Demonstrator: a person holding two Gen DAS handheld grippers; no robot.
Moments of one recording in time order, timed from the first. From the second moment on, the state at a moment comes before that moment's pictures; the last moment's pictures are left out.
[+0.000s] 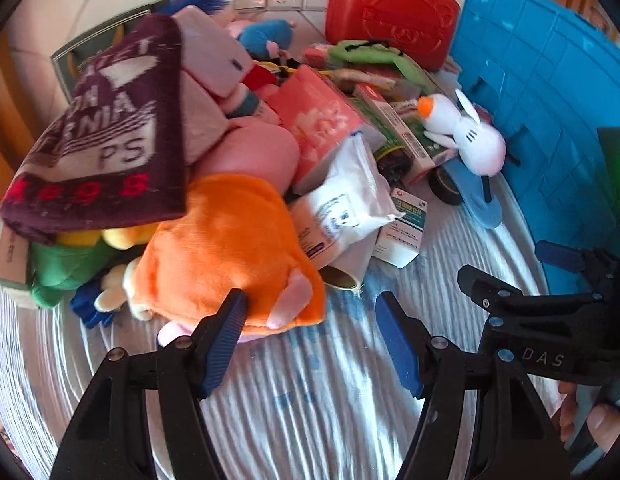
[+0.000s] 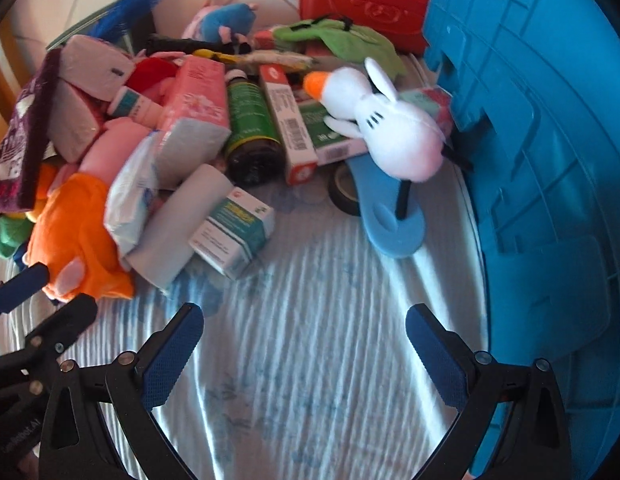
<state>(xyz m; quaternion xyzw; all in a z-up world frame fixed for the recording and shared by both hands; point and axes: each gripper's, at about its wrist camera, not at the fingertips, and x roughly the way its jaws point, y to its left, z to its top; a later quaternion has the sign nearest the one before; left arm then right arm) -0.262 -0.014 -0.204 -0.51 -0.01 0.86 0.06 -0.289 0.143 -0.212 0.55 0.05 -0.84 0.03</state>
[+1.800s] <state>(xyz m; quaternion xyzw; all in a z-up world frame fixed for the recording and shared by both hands) -0.332 -0.002 -0.226 -0.50 0.04 0.86 0.05 -0.367 0.123 -0.247 0.58 -0.03 -0.81 0.09</state>
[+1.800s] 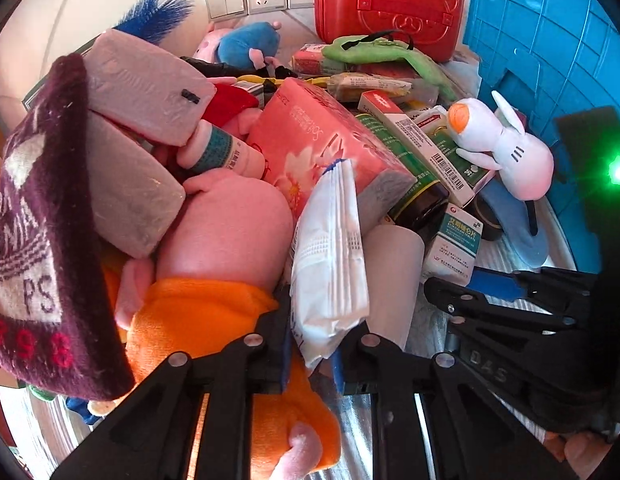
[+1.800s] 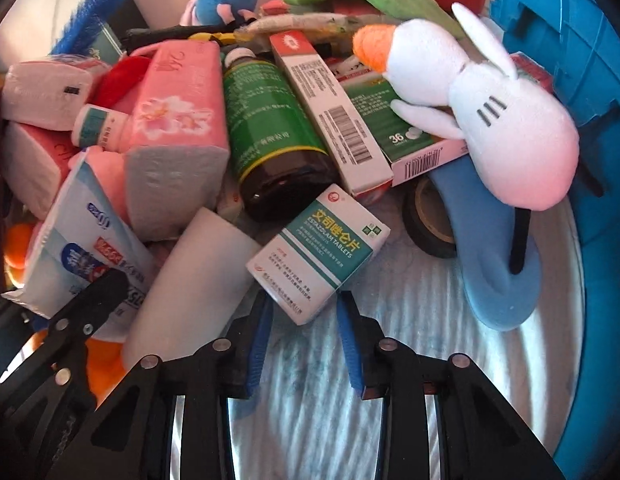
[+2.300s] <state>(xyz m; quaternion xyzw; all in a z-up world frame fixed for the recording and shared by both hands) -0.344 -0.002 -0.230 -0.50 0.03 0.86 0.06 -0.376 0.148 -0.255 0.59 -0.04 -0.80 0.03</state>
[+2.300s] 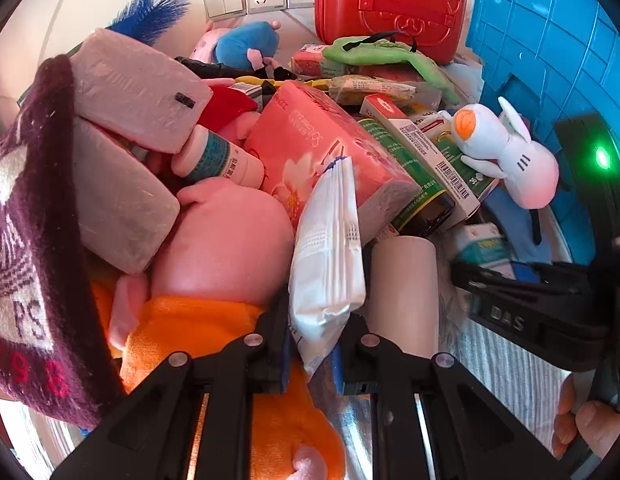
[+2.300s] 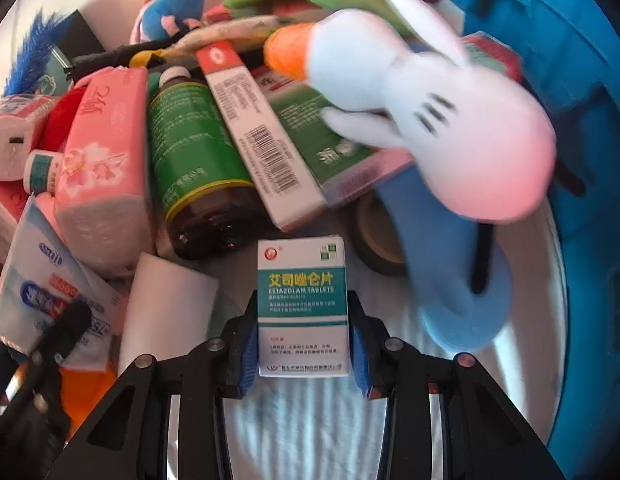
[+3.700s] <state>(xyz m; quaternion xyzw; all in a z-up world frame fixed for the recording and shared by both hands) -0.174 0.054 0.032 -0.22 0.03 0.97 0.12 -0.179 0.157 0.036 0.27 0.03 -0.96 -0.01</state>
